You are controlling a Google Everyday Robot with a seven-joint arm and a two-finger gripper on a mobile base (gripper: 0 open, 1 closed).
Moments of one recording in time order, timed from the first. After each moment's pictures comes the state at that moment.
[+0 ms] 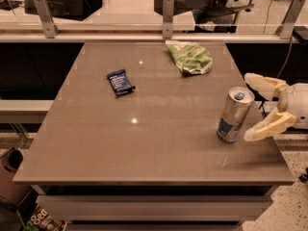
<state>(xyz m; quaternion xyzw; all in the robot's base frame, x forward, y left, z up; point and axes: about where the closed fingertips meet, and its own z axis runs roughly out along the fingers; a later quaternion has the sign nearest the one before) 0.486 -0.212 0.898 -0.47 0.62 0.34 0.53</state>
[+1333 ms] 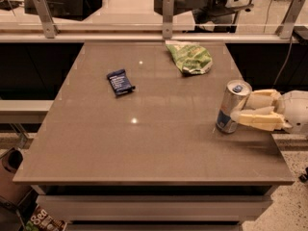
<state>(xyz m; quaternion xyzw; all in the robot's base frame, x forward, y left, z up) 0.488 -0.213 0.882 -0.46 0.60 0.36 0.55</state>
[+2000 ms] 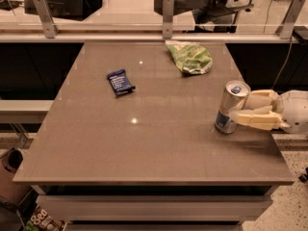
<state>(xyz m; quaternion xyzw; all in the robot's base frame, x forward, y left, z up) 0.489 -0.209 0.883 -0.46 0.60 0.37 0.55</state>
